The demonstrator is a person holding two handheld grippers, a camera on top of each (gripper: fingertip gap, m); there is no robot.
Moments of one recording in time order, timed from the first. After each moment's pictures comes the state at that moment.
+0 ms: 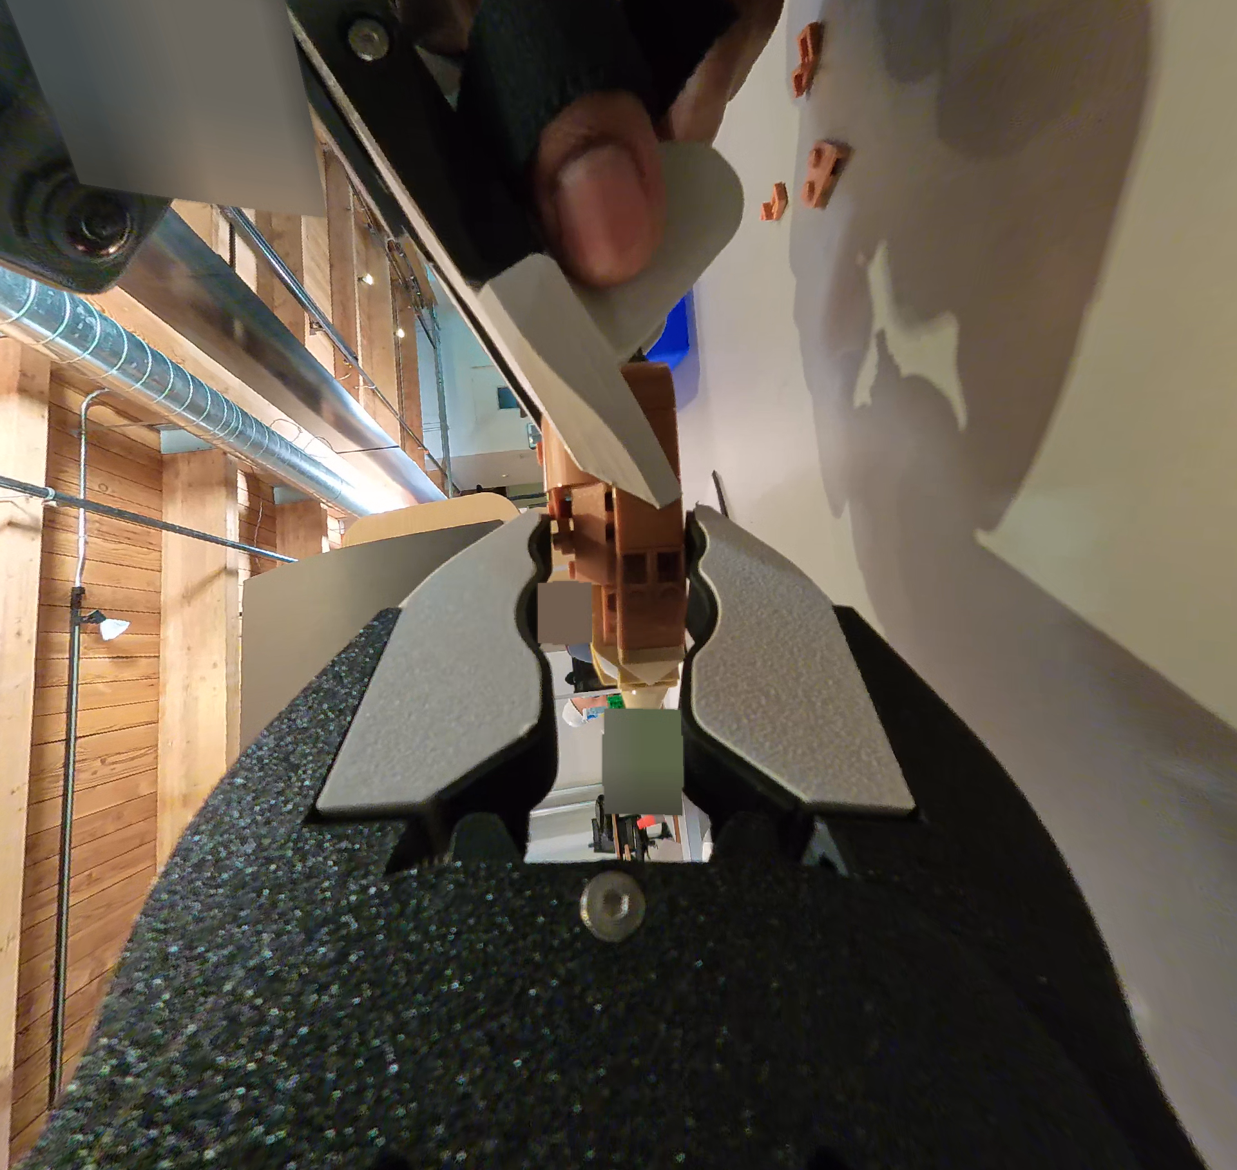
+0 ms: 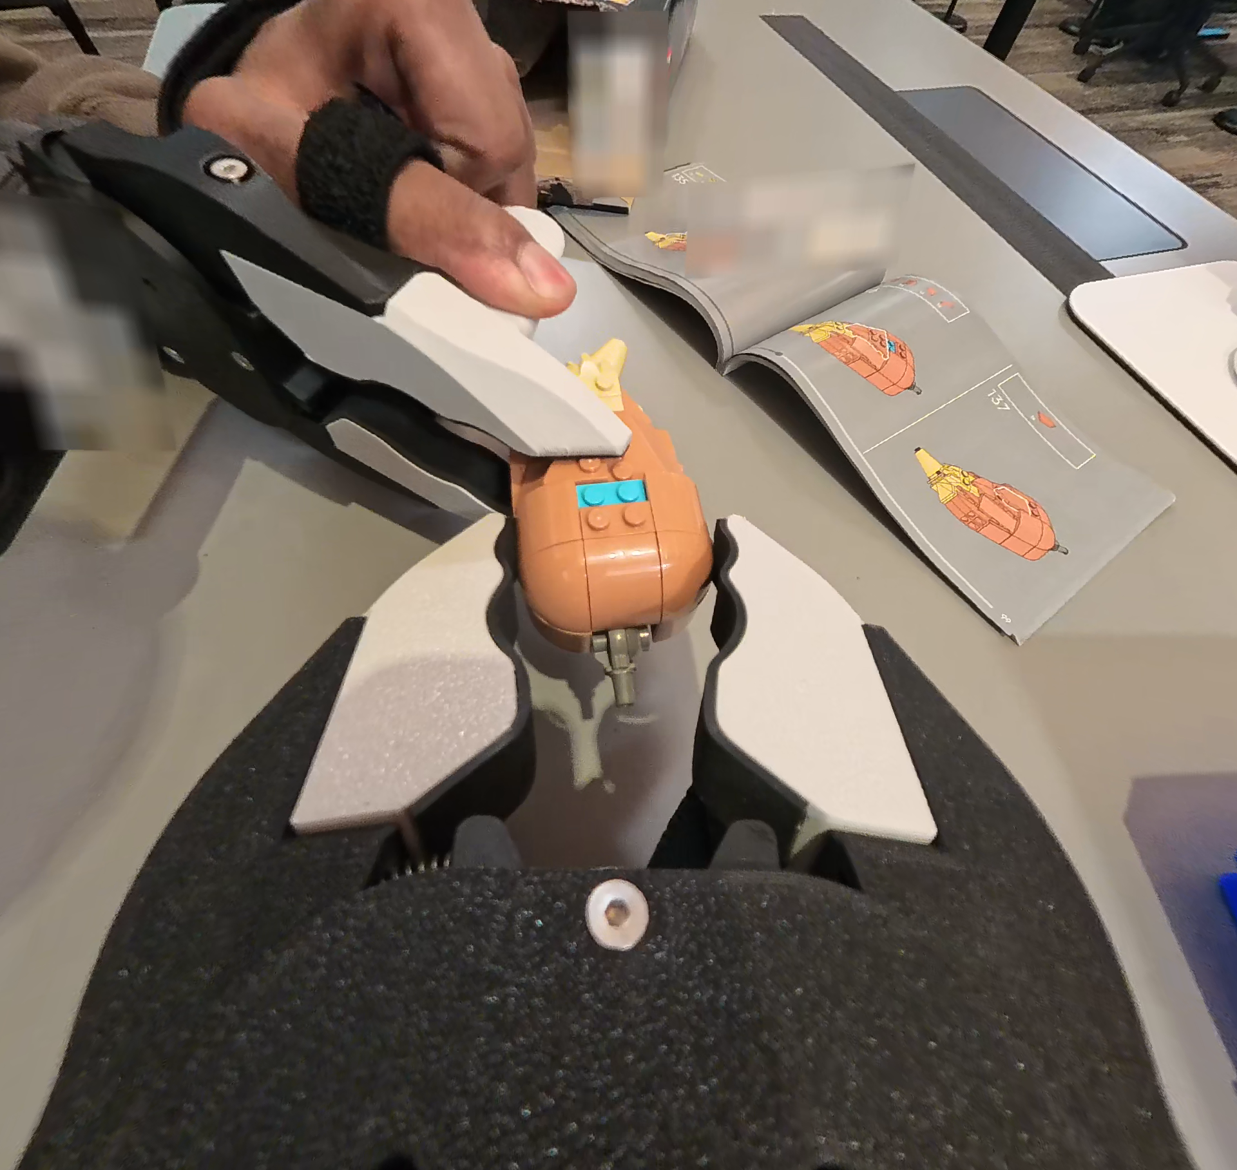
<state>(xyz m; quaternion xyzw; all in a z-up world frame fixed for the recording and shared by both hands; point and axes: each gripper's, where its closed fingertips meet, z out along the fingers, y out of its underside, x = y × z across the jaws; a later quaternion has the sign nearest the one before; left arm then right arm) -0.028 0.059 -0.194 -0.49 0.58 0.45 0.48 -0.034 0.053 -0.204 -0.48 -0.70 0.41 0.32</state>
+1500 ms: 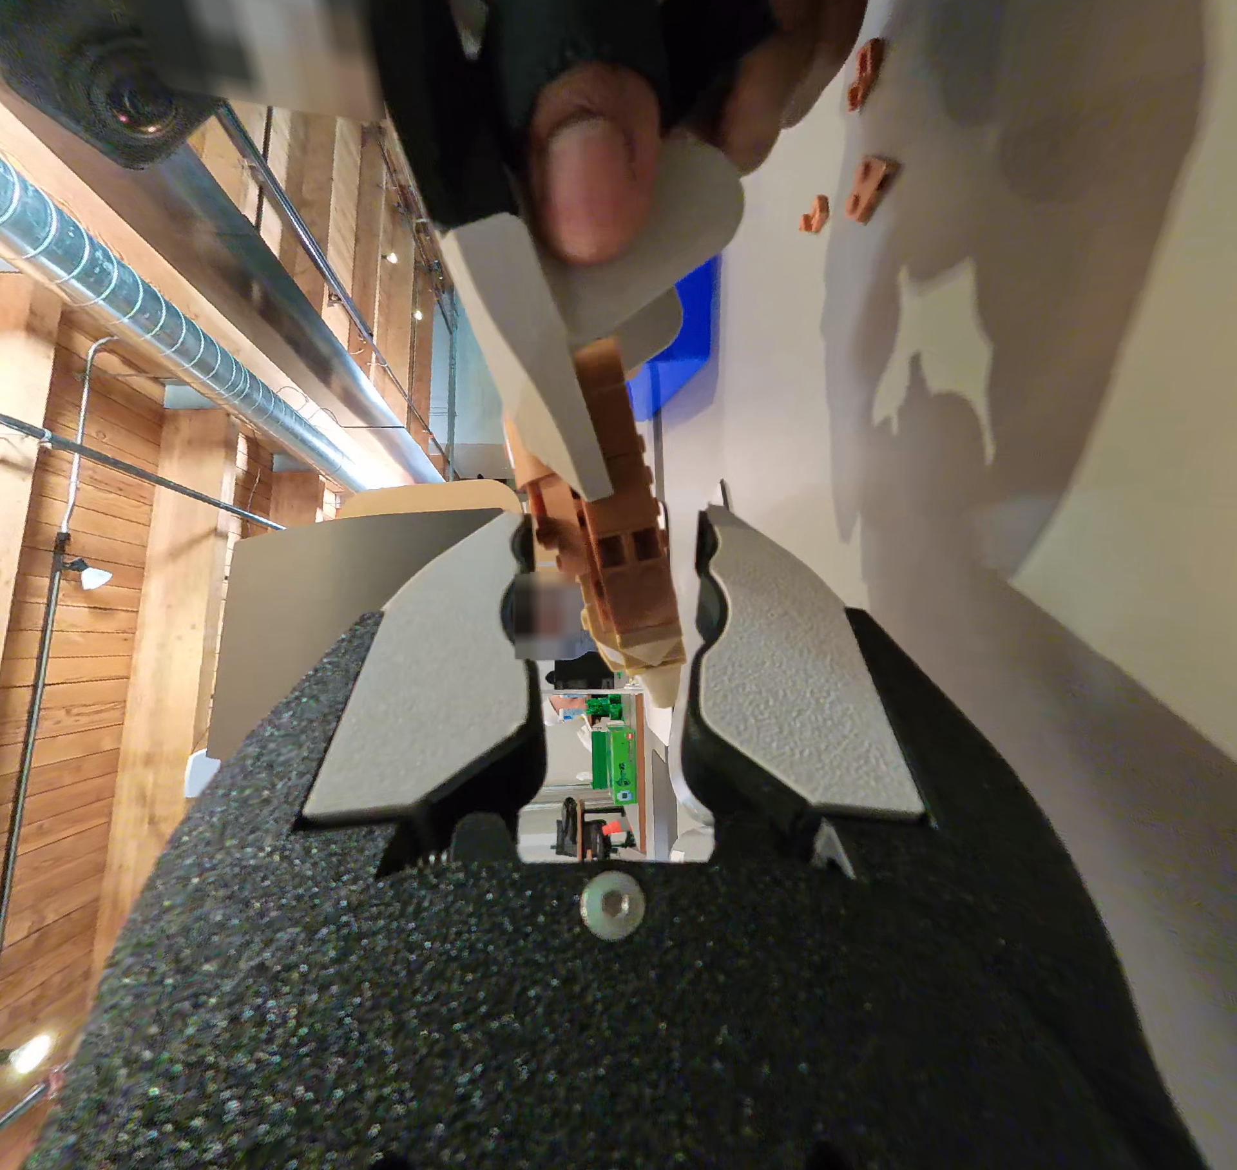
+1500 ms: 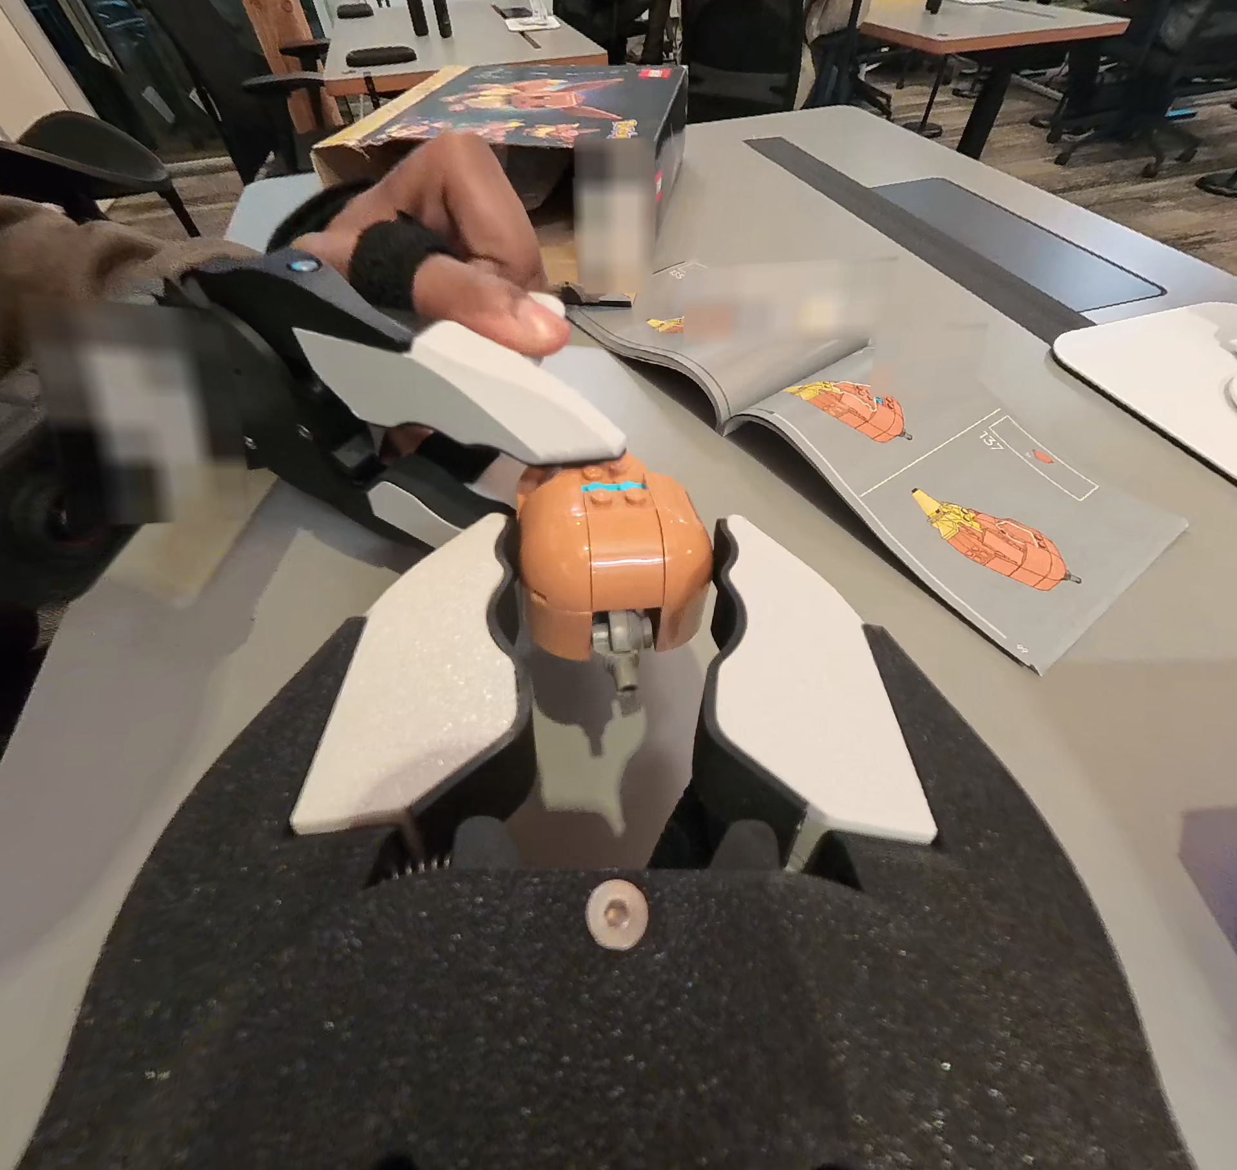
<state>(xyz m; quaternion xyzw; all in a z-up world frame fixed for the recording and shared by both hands) -0.031 0.060 -0.190 -0.50 0.54 0.43 0.52 -0.035 0.053 -0.186 -0.48 -0.66 0.48 0.33</state>
